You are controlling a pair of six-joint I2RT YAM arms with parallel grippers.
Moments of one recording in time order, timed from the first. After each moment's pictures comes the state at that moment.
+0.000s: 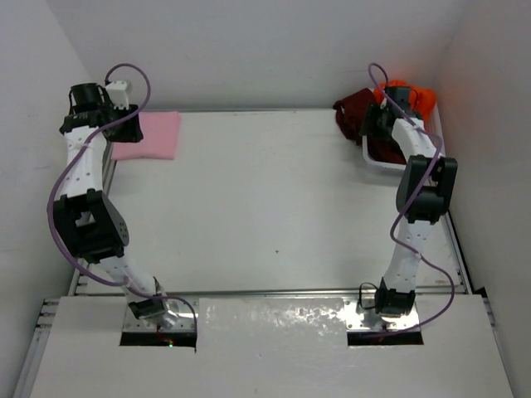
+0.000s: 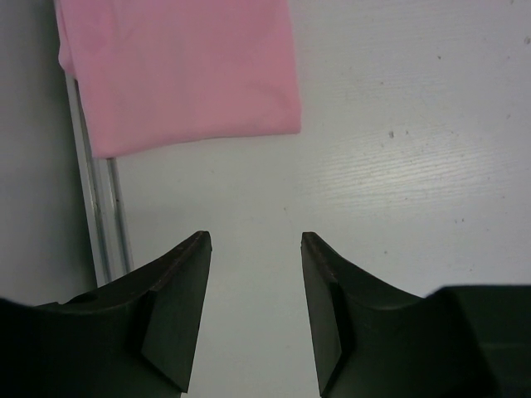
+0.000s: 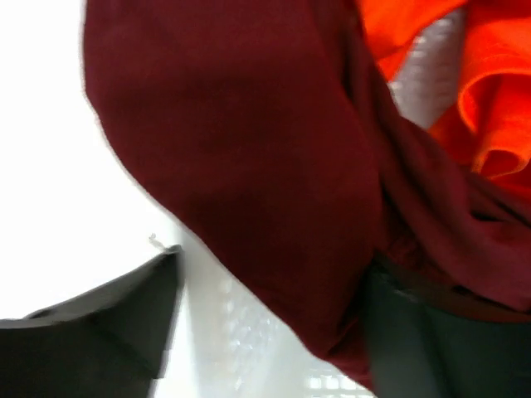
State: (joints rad) left arm 0.32 1.74 1.70 -0.73 0.31 0.27; right arm -0.11 2.19 1.83 -0.47 0.01 0.12
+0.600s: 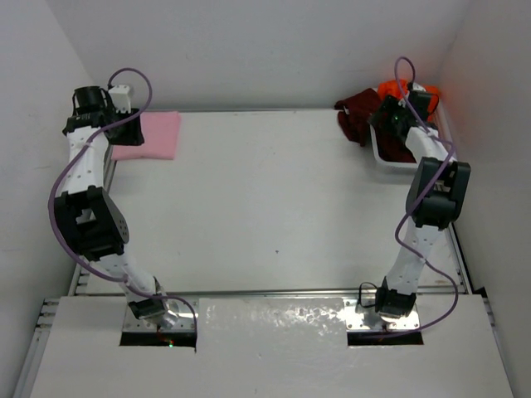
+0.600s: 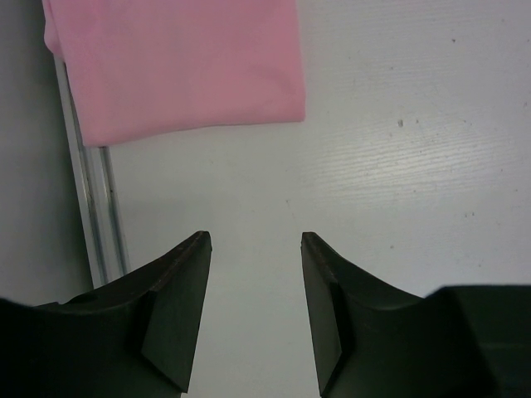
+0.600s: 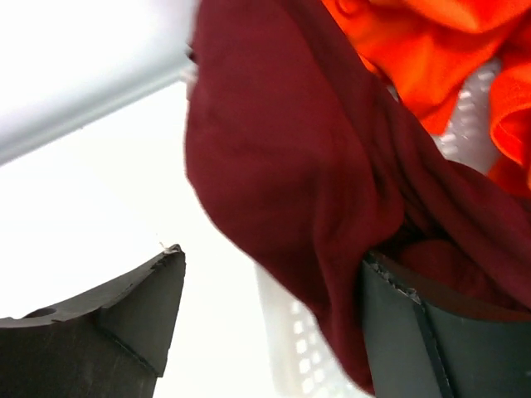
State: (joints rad) left arm 0.32 1.76 1.68 -0.73 0.29 0.27; right arm -0.21 2.13 1.67 -0.14 -0.22 0.29
